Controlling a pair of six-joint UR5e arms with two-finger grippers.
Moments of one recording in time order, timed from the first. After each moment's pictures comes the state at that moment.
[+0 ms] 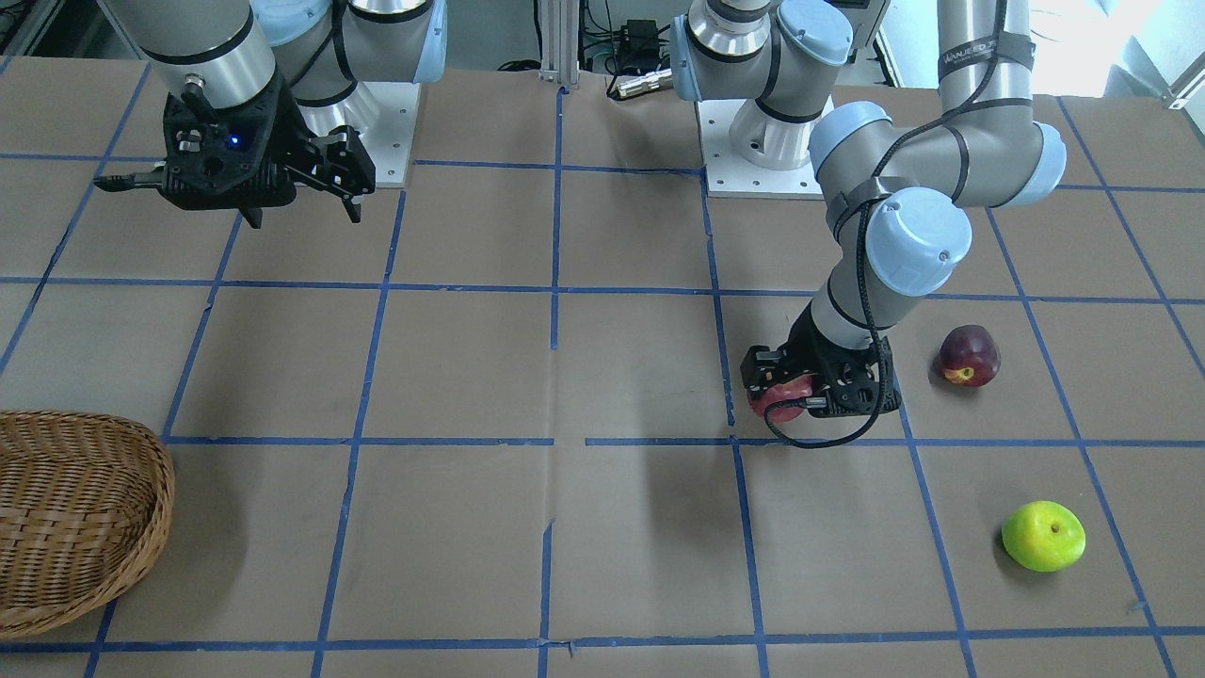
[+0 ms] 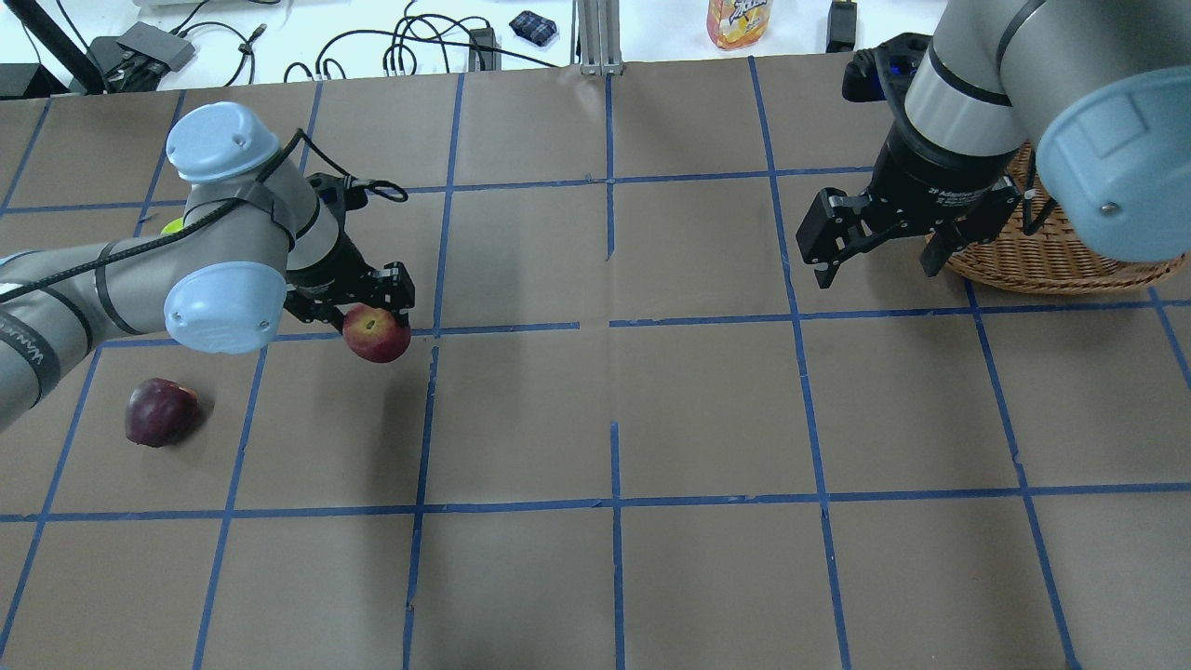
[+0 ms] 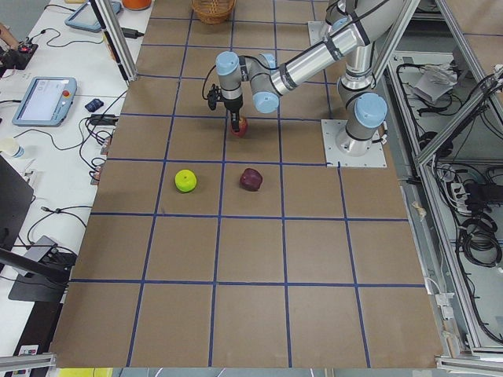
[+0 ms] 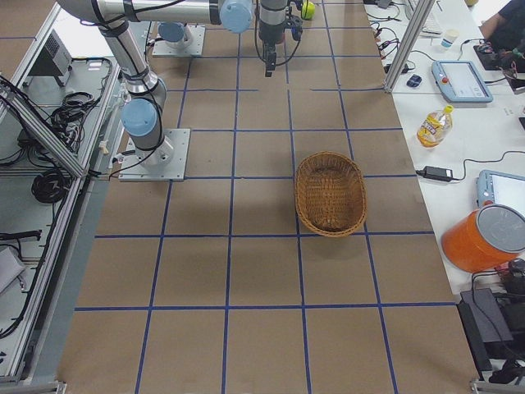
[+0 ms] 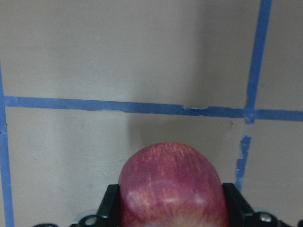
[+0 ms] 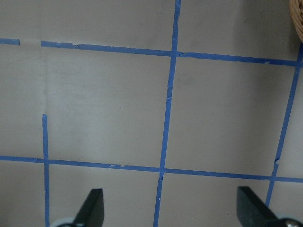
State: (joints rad) left arm -1.50 -1.81 -1.89 -1.04 1.49 -0.05; right arm 1.58 -1.63 1.68 -1.55 -1.56 -0.08
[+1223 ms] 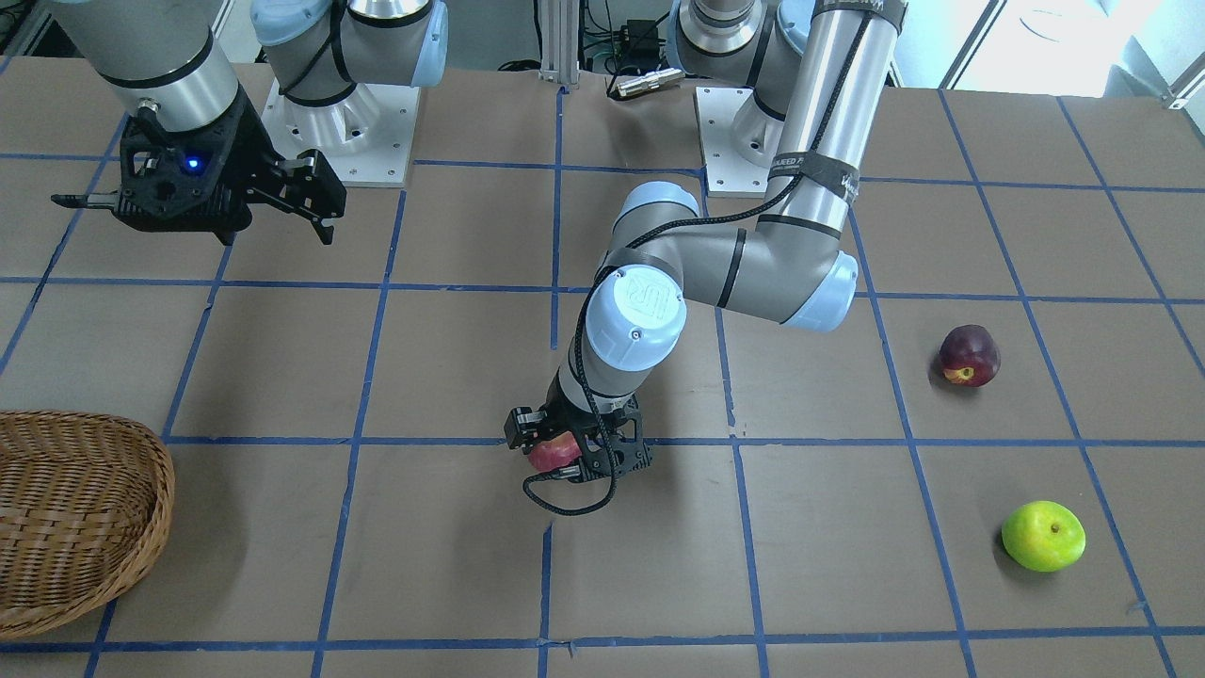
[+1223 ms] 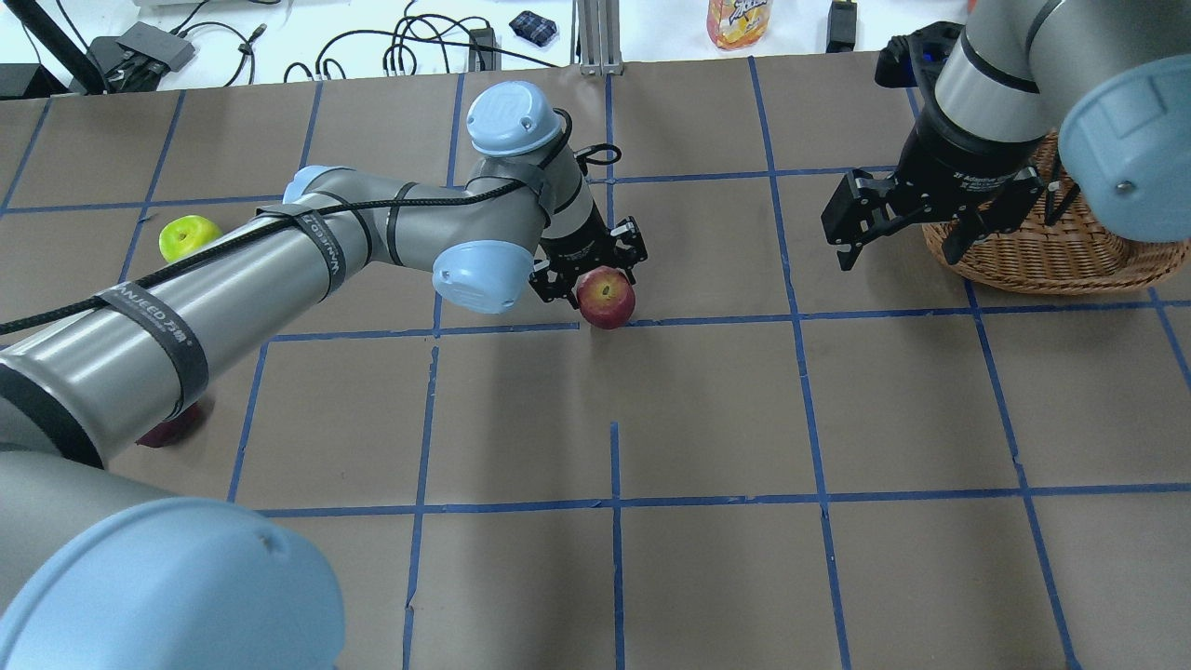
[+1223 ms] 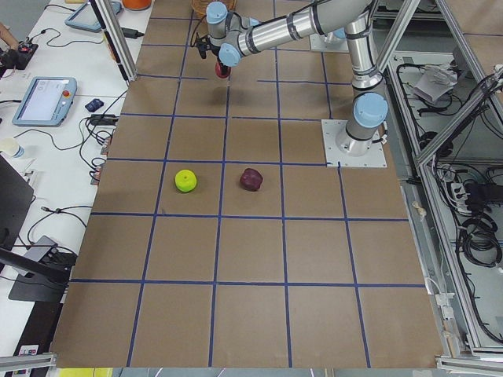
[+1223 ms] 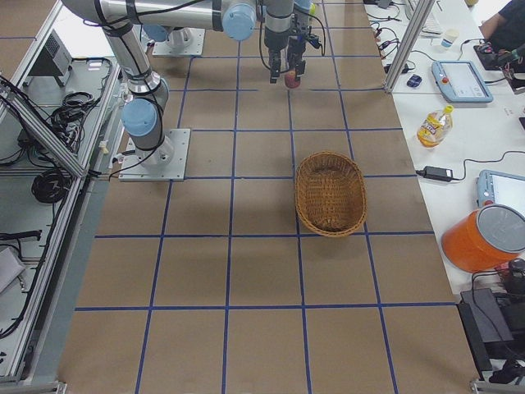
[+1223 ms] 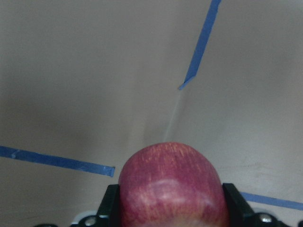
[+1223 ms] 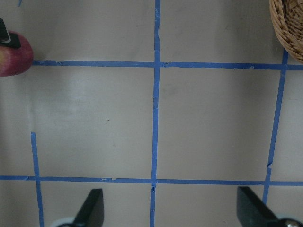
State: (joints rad) left arm -1.86 -2.12 -1.62 -0.93 1.36 -0.58; right arm 1.53 -1.60 1.68 -1.58 -1.56 -0.07
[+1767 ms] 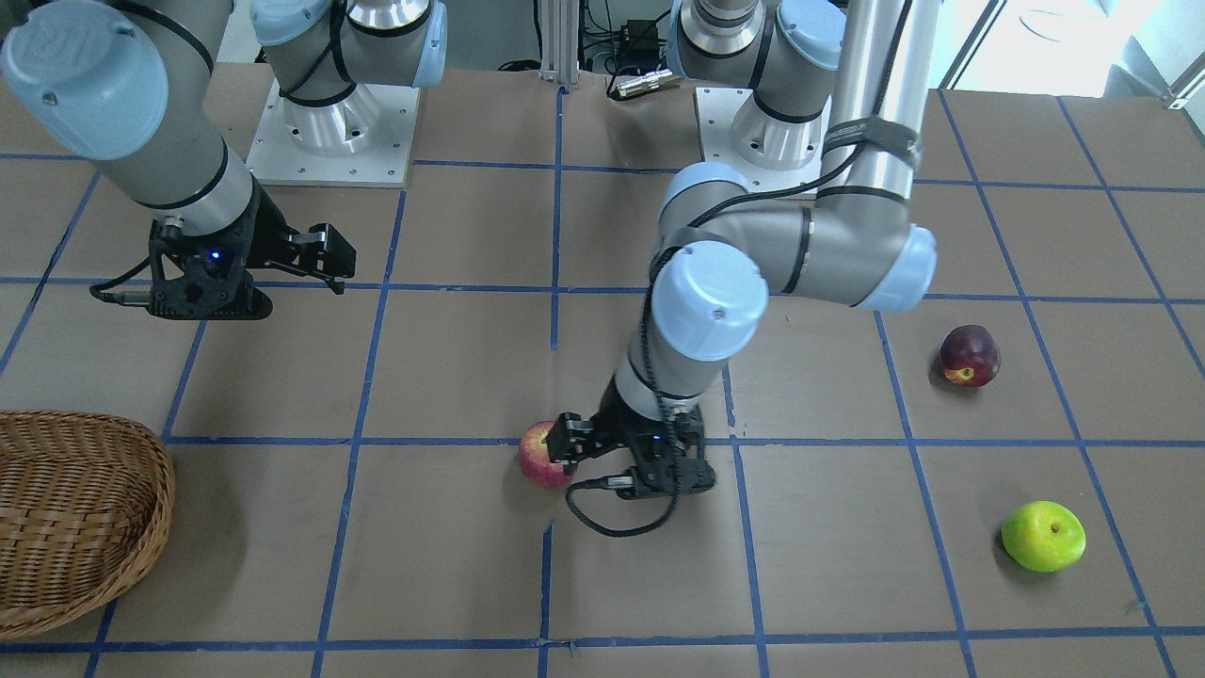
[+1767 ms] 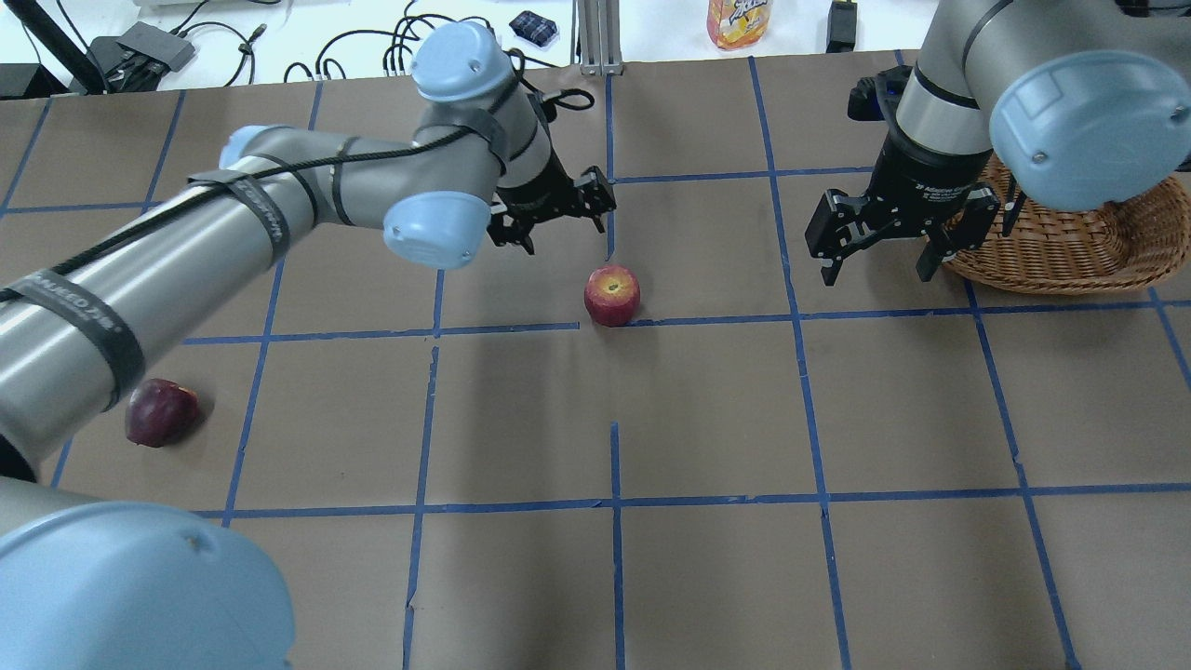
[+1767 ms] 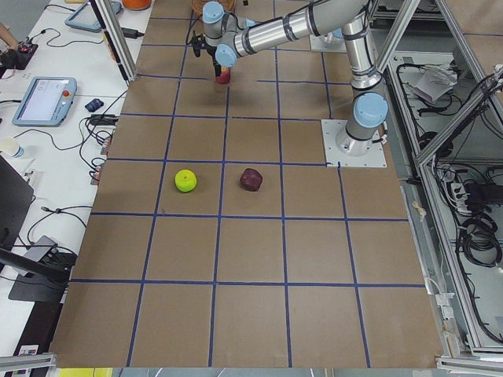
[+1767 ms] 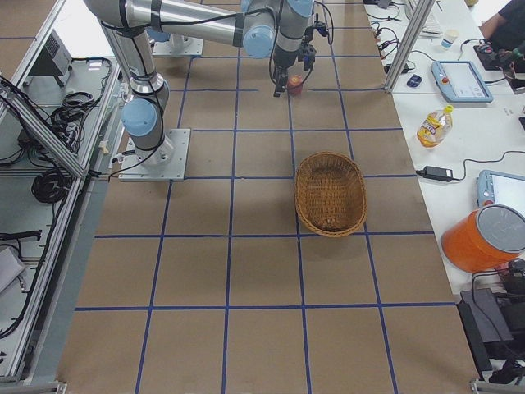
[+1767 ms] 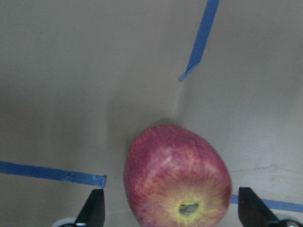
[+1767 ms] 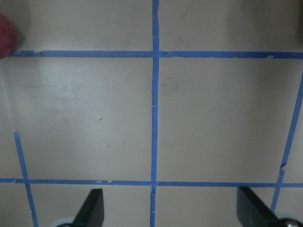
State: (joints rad) left arm -1.74 -2.03 -1.54 -1.04 1.40 -0.32; right arm 1.53 -1.47 1.67 -1.60 -1.55 -0.06
